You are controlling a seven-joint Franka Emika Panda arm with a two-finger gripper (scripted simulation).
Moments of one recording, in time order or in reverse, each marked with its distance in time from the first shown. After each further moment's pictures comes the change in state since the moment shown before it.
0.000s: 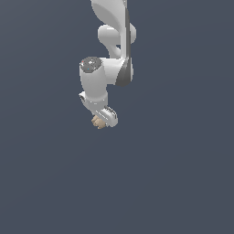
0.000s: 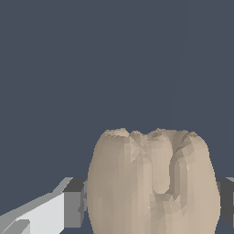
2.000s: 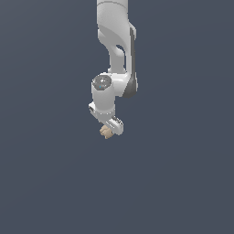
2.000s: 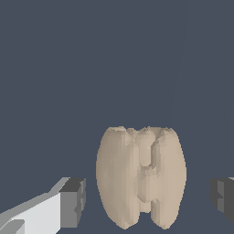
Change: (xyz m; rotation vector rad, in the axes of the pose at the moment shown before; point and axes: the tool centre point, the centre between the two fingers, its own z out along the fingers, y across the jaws) arm -0.016 -0.024 0.062 -0.001 0.001 -0.003
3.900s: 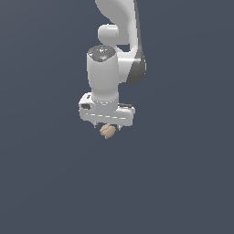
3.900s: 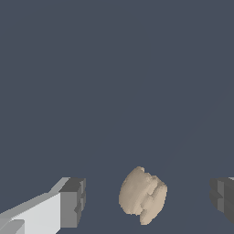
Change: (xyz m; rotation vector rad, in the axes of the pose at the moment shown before) arm 0.051 -0.062 -0.120 0.043 0.108 -0.564
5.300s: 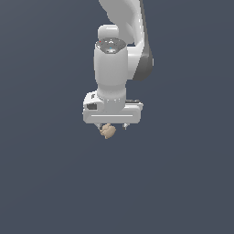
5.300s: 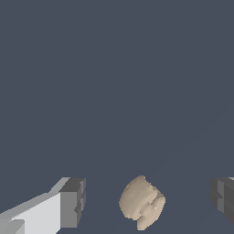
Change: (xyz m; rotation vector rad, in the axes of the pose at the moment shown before) arm 0.014 -0.024 -0.019 -0.008 0.026 -0.176
